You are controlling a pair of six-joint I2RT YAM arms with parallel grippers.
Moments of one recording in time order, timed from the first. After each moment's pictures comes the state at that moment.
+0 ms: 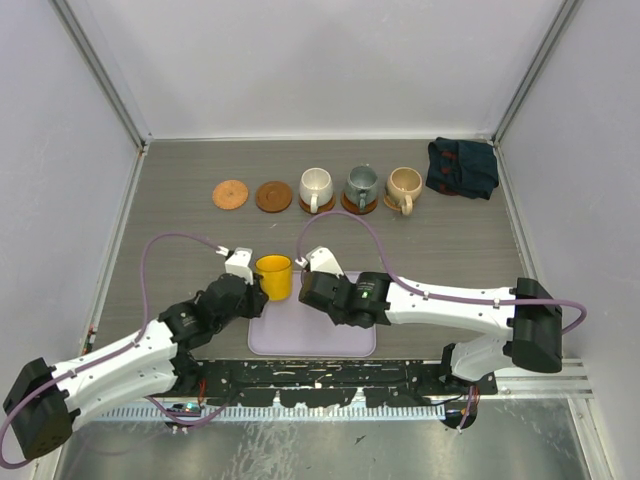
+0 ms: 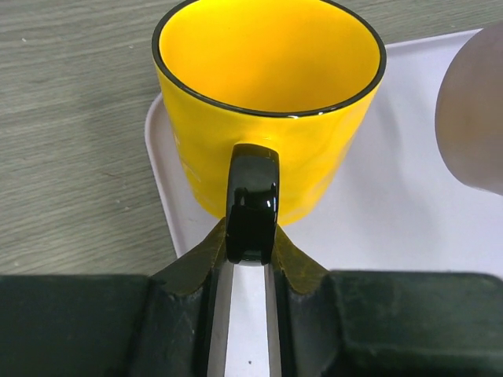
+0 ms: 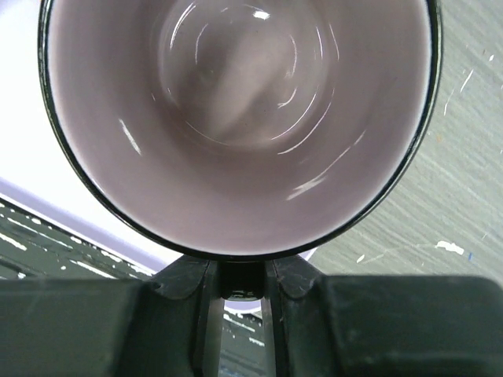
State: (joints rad) left arm -0.85 0.79 0.35 -0.20 -0.29 -0.54; right arm 1.26 1.39 1.05 -0.76 0.47 0.52
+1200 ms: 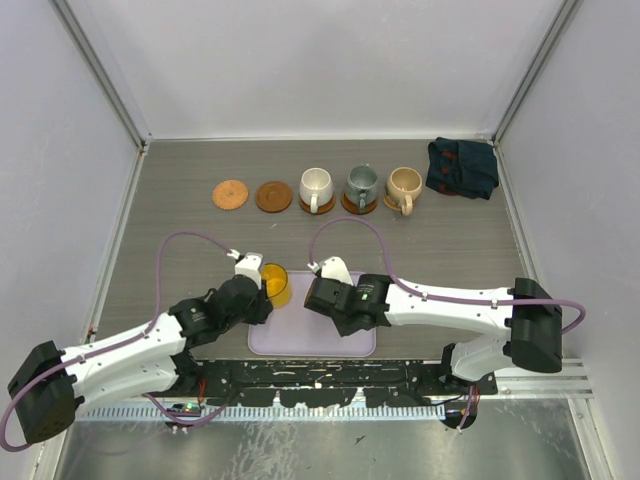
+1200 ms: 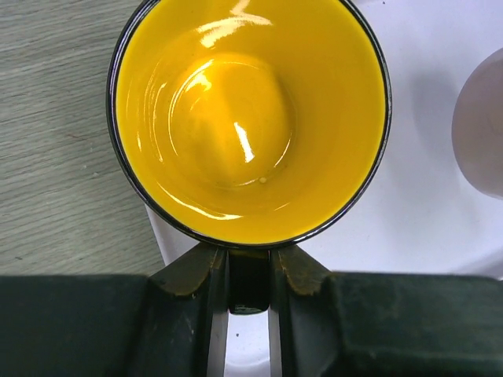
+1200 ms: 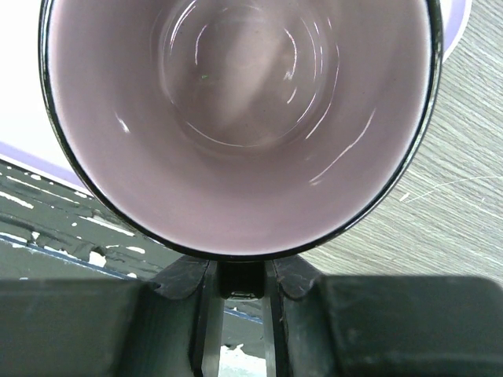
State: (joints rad) left arm -0.91 0.88 0.39 -0.27 -0.26 -0.62; right arm 1.26 1.39 1.02 -0.89 0.34 0.72
